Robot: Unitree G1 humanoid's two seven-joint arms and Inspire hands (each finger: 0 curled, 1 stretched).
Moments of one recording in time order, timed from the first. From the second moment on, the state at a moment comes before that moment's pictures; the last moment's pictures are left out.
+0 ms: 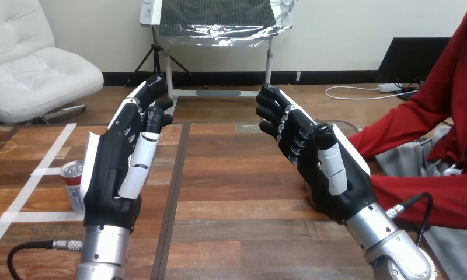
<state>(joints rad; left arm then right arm) 0.05 0.06 0.03 0.05 -0.05 -0.49 -0.07 -0.14 -0.15 0.03 0.26 0.28 -0.39 0.54</state>
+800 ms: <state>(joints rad) 0.05 0.06 0.03 0.05 -0.07 -0.50 -0.10 -0.14 -0.15 0.03 0.26 0.28 -0.39 0.55</state>
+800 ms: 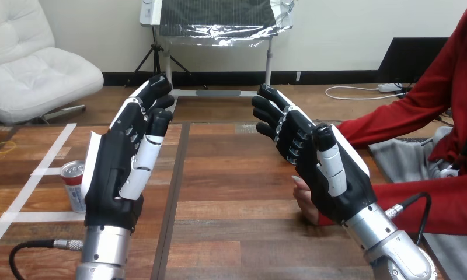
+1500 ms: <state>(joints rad) 0.04 0.09 0.03 0.05 0.00 -0.46 -0.08 -0.14 -0.15 0.03 0.26 0.28 -0.39 0.55</state>
